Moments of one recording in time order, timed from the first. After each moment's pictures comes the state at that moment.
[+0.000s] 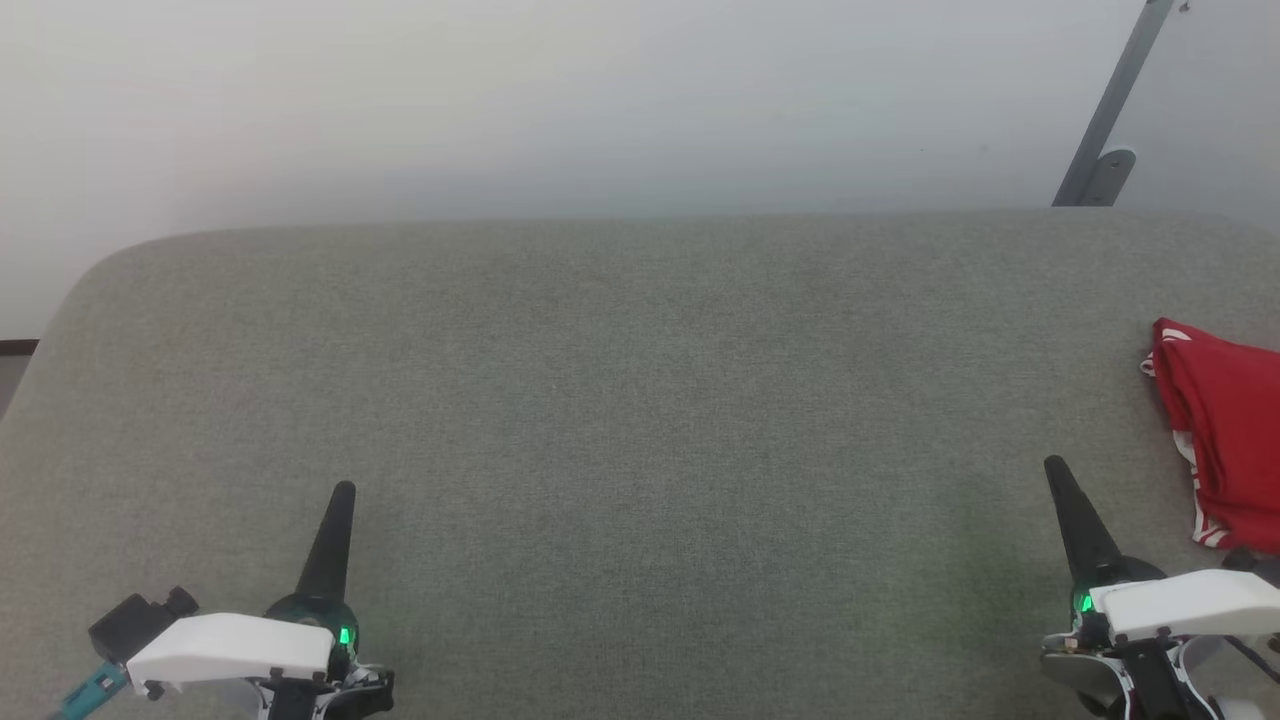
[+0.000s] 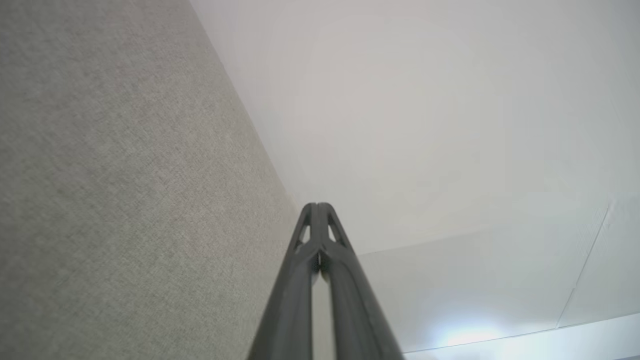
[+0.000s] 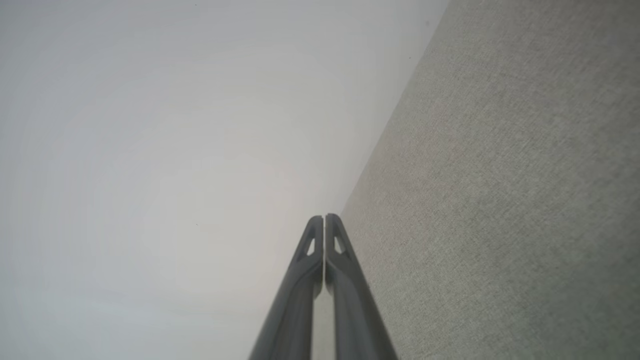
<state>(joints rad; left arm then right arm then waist) -0.04 0.08 0.07 0.20 -1.35 -0.13 0.01 -0.07 -0.09 -0.10 0.21 1.34 0.13 0.06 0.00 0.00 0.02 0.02</state>
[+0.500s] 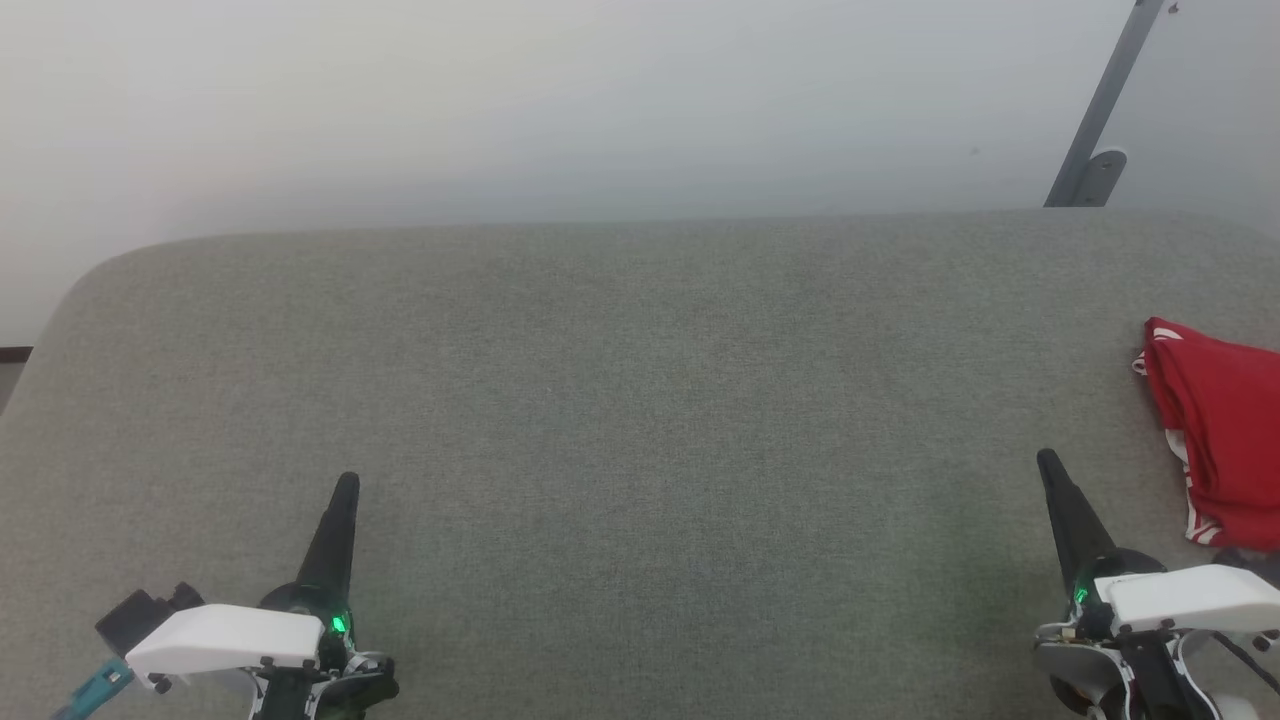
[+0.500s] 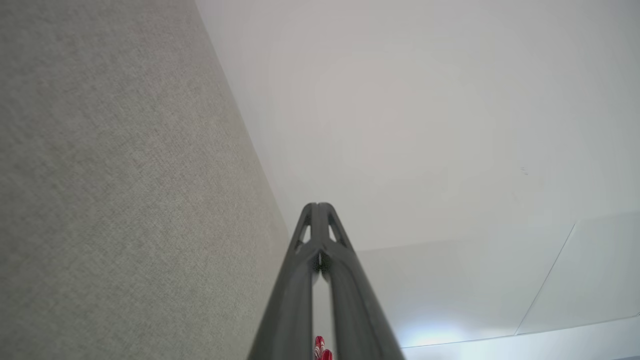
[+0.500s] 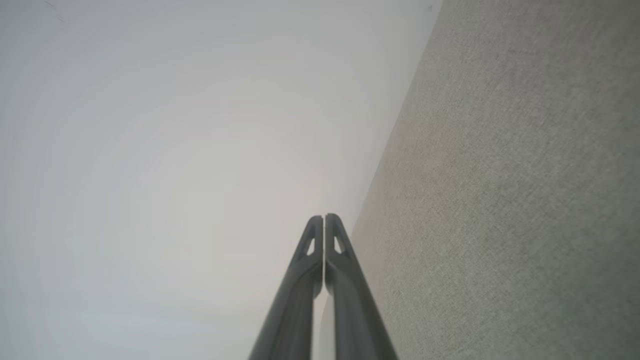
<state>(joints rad) -0.06 0.08 0.08 0.22 -1.45 -0.13 0.04 -0.08 -0.07 -0.10 0.23 1.44 0.13 0.08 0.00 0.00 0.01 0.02</state>
